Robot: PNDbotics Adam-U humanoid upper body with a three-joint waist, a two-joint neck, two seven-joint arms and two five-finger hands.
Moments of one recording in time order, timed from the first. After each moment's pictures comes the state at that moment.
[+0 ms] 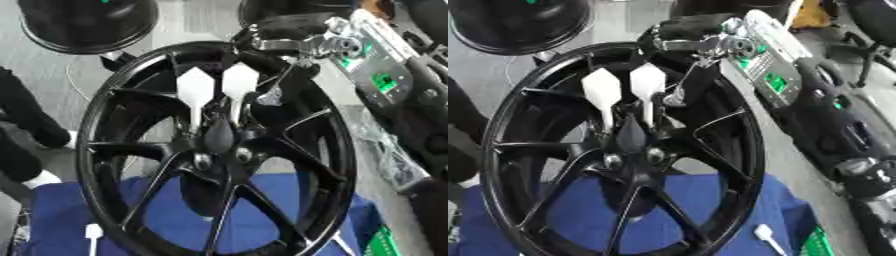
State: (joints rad) left arm -0.38 0.42 0.17 -1.83 0.27 0.14 0.47; right arm -1.09 -0.50 0.44 -1.36 0.53 -0.32 0.69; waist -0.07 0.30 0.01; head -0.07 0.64
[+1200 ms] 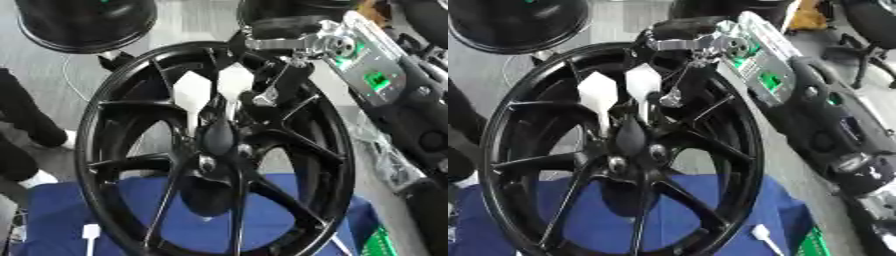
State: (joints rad) left arm -0.39 0.41 0.17 -1.84 0.27 0.15 0.47; right arm -1.09 -0.50 0.44 -1.35 0.45 -0.29 0.69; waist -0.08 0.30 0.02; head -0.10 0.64
